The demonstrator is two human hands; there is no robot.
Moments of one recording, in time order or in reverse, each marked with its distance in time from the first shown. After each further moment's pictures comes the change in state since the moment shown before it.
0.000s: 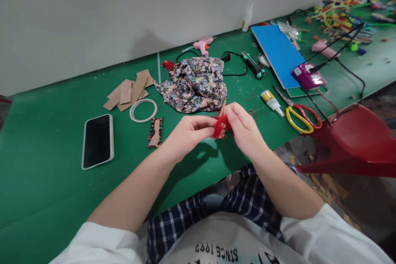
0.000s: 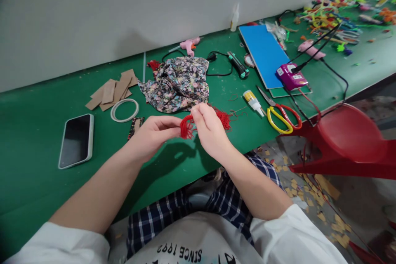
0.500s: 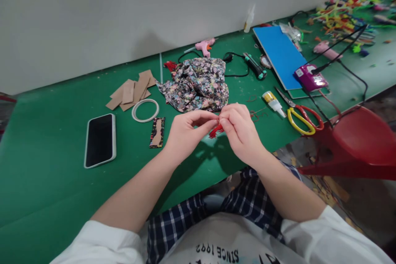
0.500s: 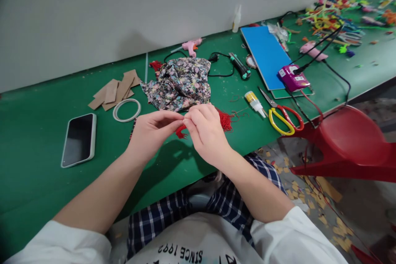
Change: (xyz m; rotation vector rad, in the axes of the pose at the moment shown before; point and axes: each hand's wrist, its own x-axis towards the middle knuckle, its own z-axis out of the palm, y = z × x) left_hand -0.001 -0.002 0.003 0.121 0.303 0.156; right_hand -0.006 -0.007 -0.001 -0.414 0.012 -0.425
